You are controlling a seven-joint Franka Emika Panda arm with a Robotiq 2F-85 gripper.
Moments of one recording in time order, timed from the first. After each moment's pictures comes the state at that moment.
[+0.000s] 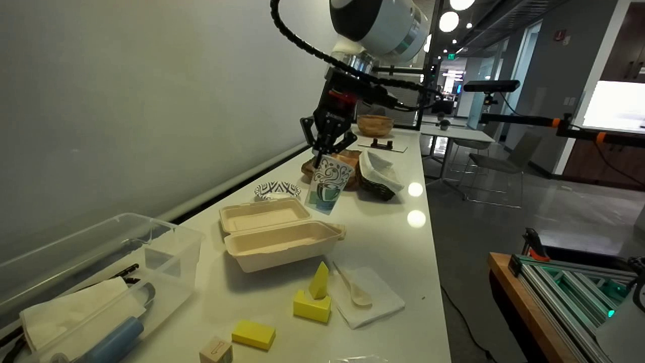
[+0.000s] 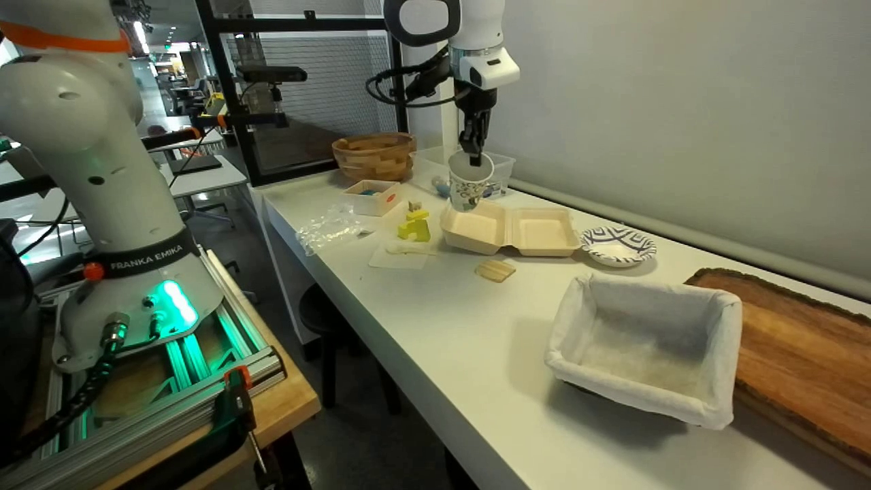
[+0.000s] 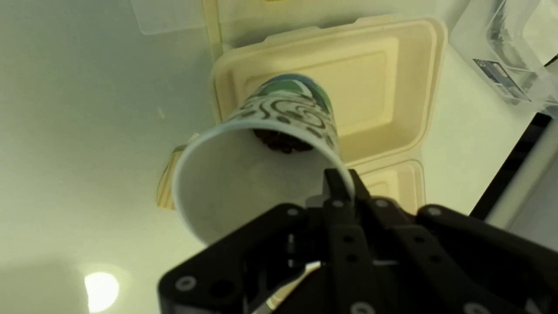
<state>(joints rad) -0.23 0.12 -0.19 -2.20 0.43 2.39 0.35</state>
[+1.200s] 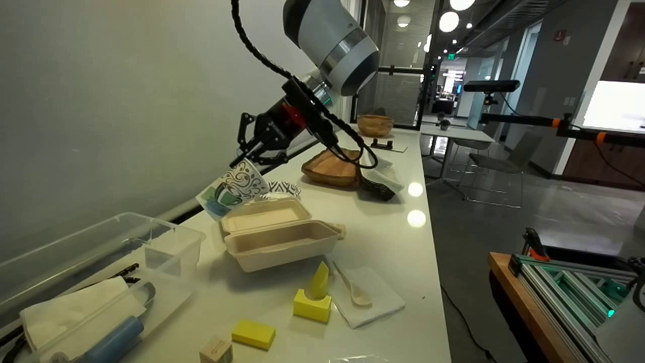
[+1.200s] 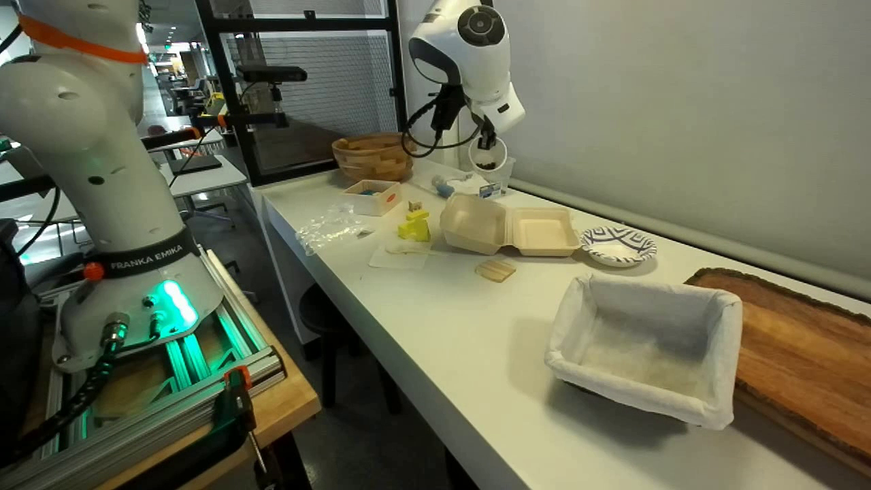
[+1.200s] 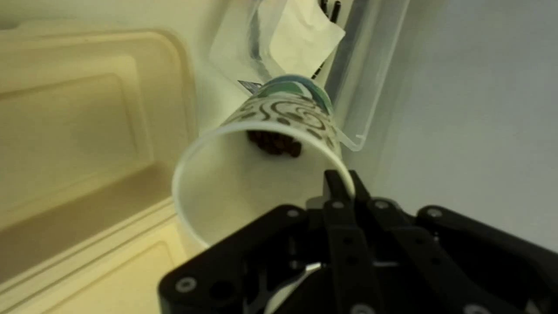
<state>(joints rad) -0.24 0.35 -0.07 -2.00 1.35 2.45 -0.29</state>
